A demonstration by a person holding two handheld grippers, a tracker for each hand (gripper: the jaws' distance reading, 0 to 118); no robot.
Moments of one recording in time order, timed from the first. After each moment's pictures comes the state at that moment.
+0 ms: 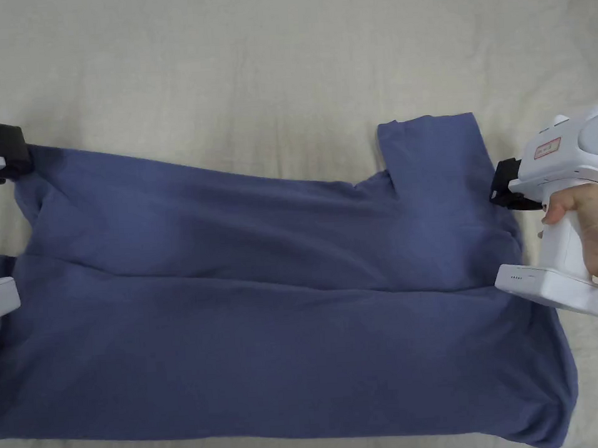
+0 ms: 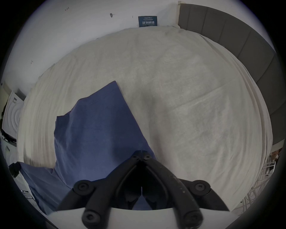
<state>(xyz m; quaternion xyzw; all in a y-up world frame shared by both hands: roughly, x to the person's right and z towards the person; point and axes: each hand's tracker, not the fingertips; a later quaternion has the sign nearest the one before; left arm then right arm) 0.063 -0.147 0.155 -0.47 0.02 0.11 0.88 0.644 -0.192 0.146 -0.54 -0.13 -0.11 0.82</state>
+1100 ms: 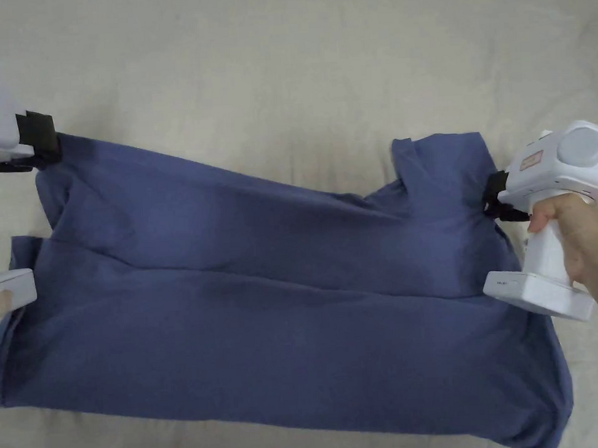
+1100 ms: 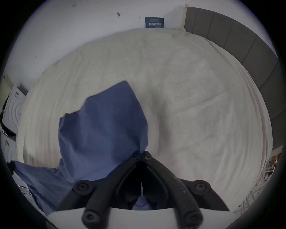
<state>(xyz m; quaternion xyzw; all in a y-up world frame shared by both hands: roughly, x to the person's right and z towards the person) 0.076 -0.108 0.188 -0.45 0.01 0.09 0.89 0.623 -0.192 0.142 -0.54 -0.12 -0.10 0.83</state>
